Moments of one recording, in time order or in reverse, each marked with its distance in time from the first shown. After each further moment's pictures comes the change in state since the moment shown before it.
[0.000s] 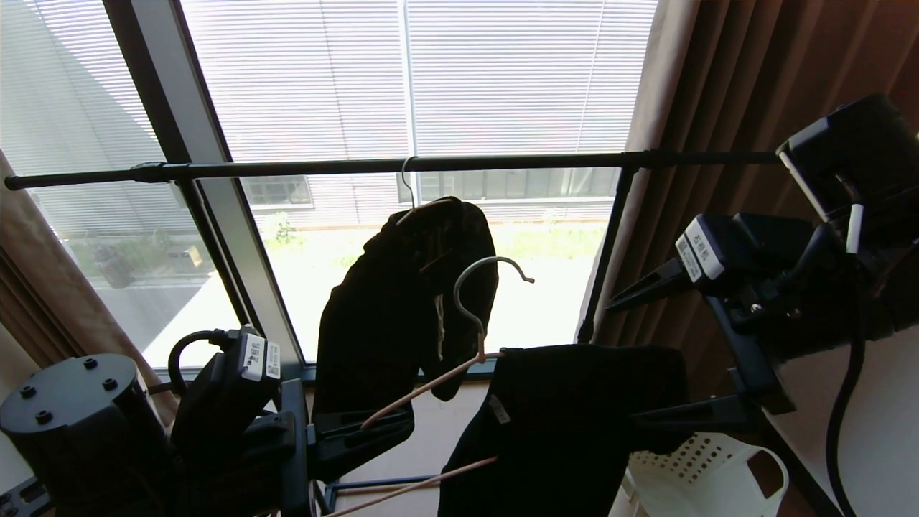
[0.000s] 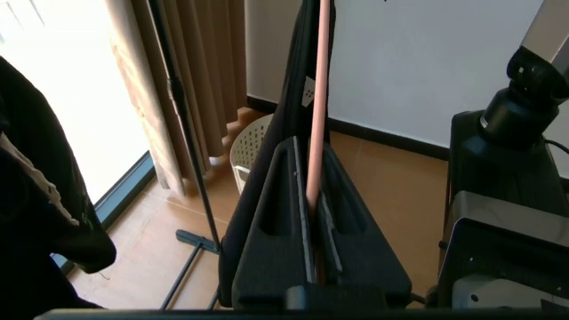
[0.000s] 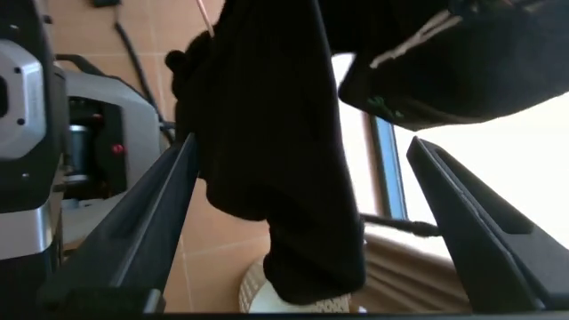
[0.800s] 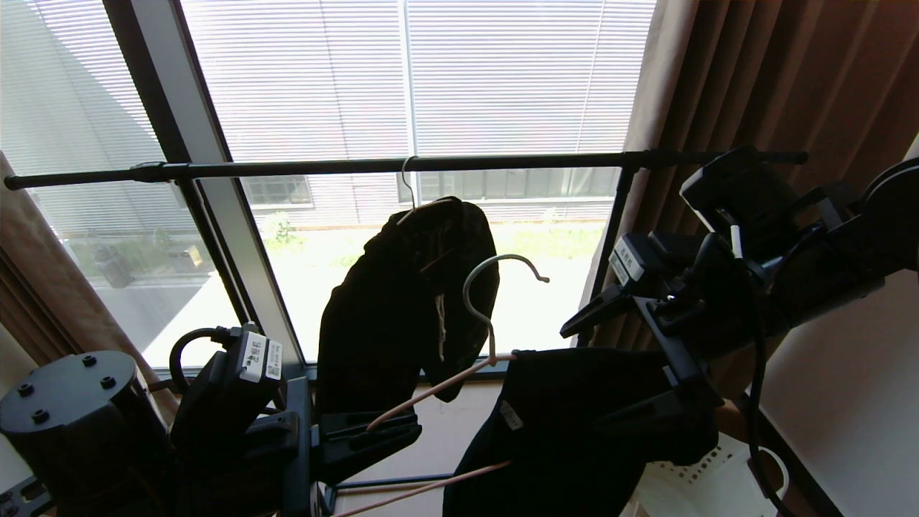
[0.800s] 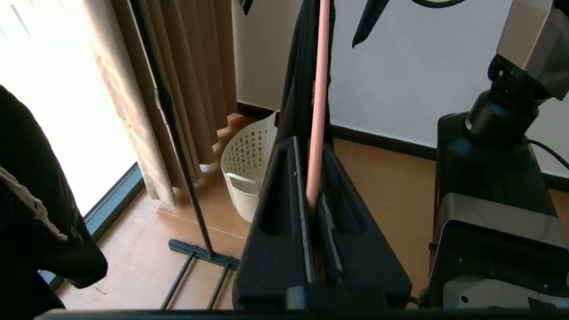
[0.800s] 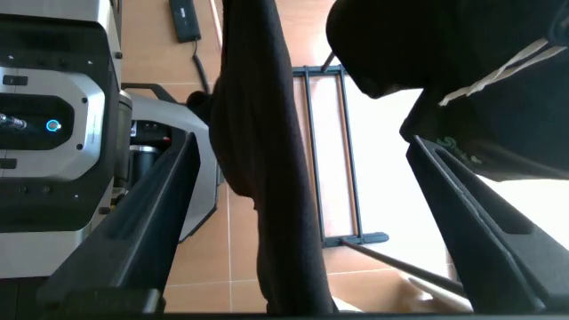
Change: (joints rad) left arm -0.018 -0.002 -0.014 -0.004 -0.024 -0.006; right arm -0.015 0.174 -0.058 0.016 0.157 -0.005
